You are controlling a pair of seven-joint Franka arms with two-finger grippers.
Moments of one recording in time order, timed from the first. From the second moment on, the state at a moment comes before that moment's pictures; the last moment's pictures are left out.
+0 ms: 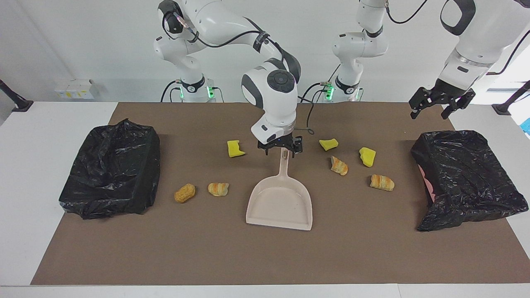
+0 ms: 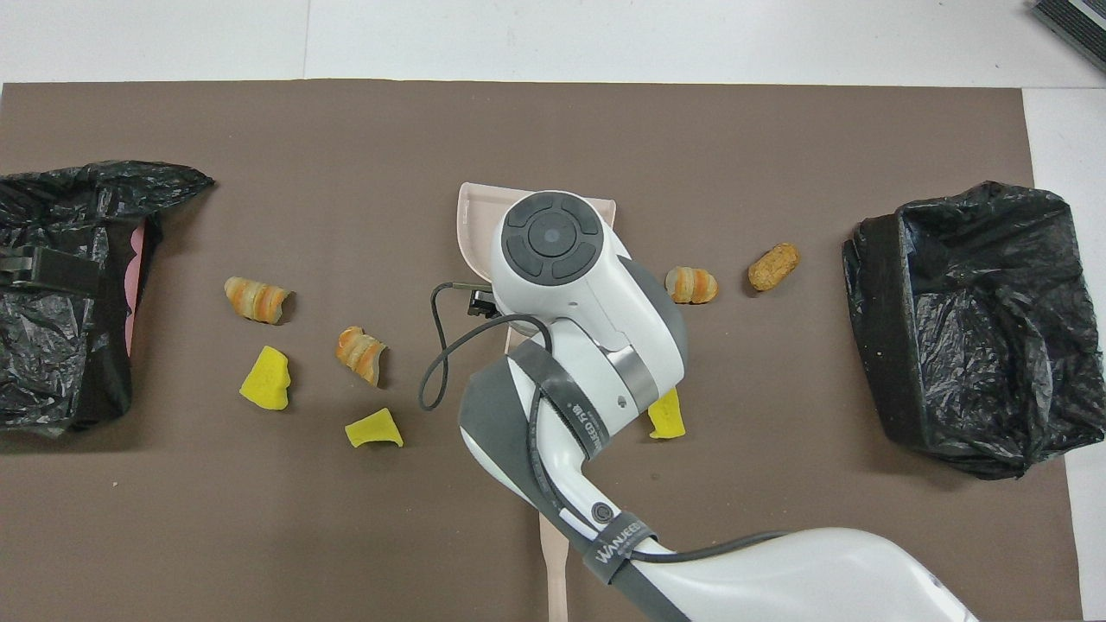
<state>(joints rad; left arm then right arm) -0.04 -0.03 0.01 -1.62 0.00 1.62 0.07 0.53 0.51 0.11 -1.45 0.00 1.95 0.80</state>
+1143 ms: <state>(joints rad) -0.33 -0.35 -0.03 -2.36 -0.01 1.95 0.07 0.55 0.54 0.11 -1.49 0.00 2.03 0.79</state>
